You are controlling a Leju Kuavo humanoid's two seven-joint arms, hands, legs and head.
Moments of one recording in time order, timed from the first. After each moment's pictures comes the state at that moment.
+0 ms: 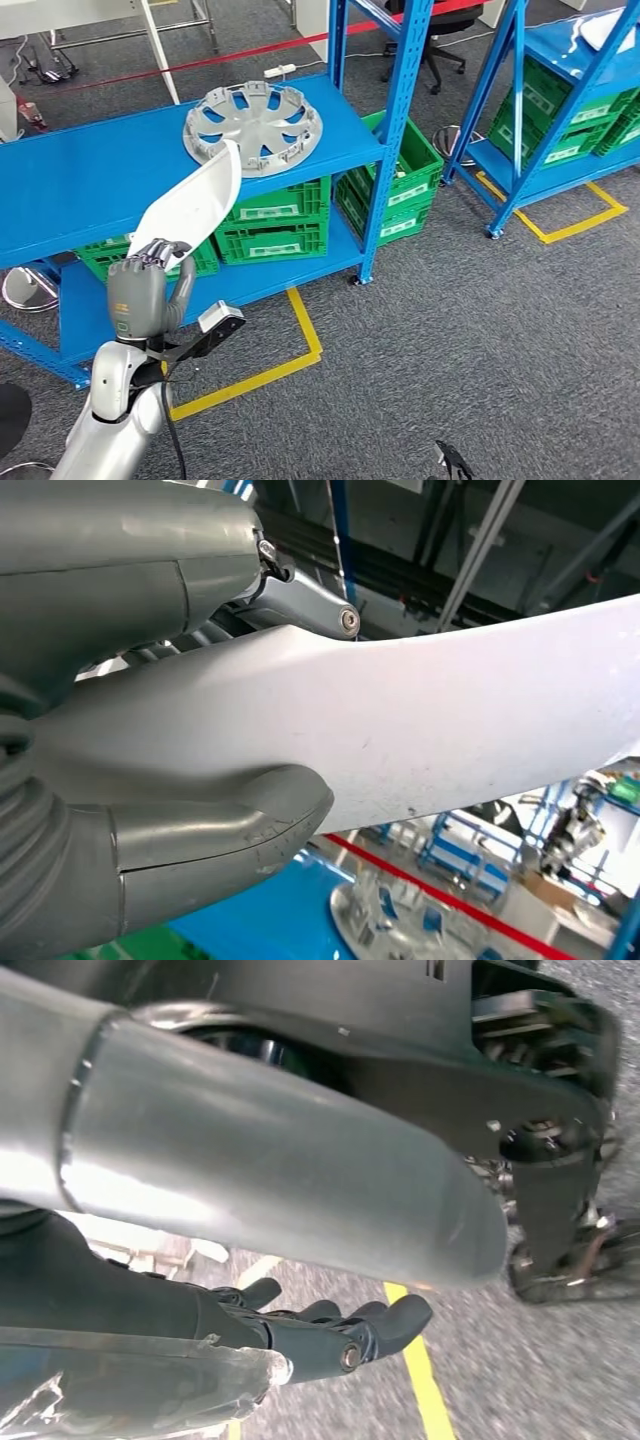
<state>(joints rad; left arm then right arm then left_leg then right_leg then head) -0.08 -0.01 -0.28 -1.44 -1.21 0.67 -0.15 -0.12 0.03 -0.45 -0.43 0.17 0.15 0.42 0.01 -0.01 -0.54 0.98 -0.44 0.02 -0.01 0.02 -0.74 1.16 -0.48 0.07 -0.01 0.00</state>
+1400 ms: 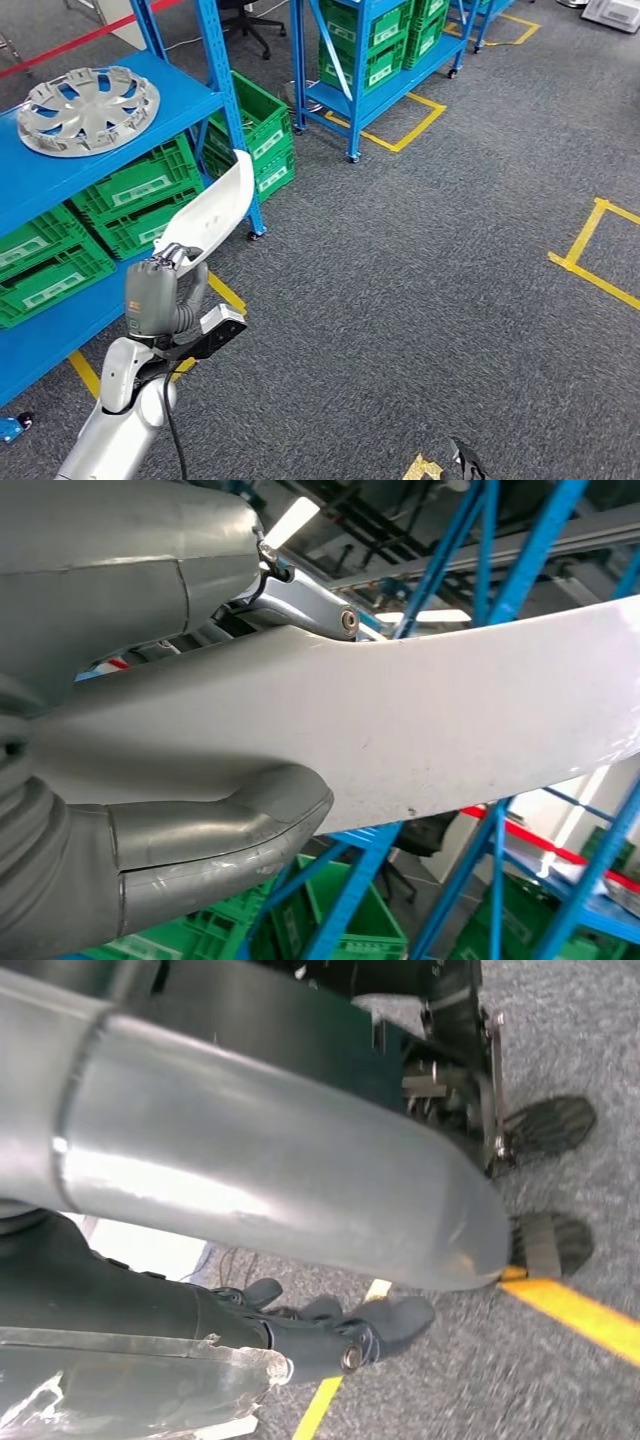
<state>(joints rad) -0.11 0.00 -0.28 -1.34 -1.03 0.67 -0.28 -0.12 0.04 -0.53 -0.46 0.17 0.06 0.44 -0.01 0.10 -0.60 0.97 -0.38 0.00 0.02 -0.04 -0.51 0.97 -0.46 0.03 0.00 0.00</state>
